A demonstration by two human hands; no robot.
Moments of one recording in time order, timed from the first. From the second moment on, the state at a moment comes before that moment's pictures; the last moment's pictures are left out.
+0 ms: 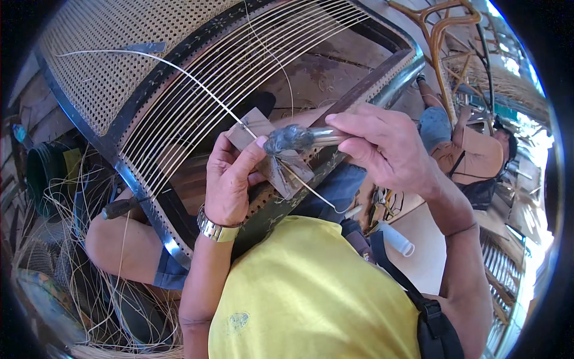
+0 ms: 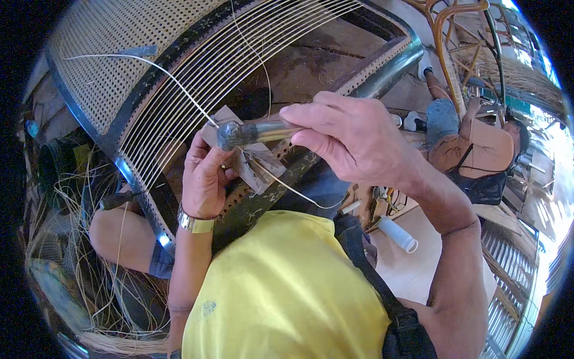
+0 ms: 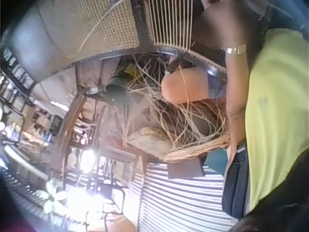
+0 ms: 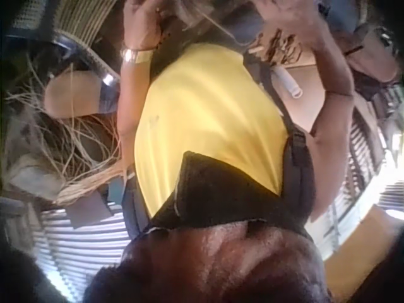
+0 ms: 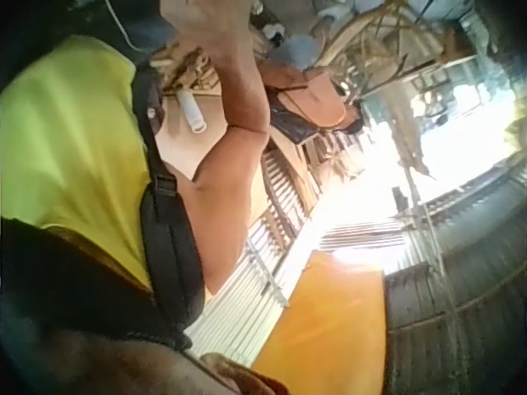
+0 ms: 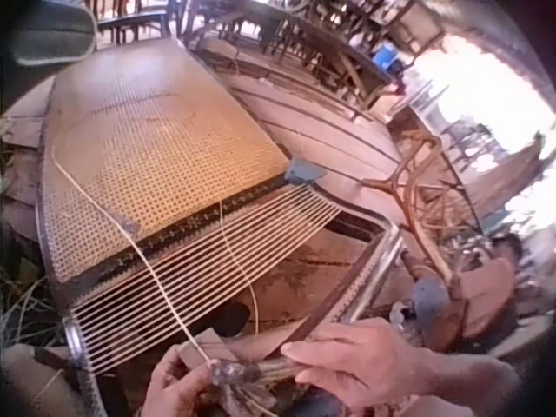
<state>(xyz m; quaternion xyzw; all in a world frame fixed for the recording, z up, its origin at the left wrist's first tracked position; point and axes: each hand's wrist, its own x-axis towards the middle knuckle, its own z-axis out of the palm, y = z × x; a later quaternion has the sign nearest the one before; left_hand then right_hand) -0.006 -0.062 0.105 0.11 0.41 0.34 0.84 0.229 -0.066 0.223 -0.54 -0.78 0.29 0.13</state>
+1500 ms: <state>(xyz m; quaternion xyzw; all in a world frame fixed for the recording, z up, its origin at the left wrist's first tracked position) -0.015 -0.065 0.082 0.34 0.48 0.33 0.74 0.377 -0.490 0.022 -0.94 -0.19 0.29 -0.04</state>
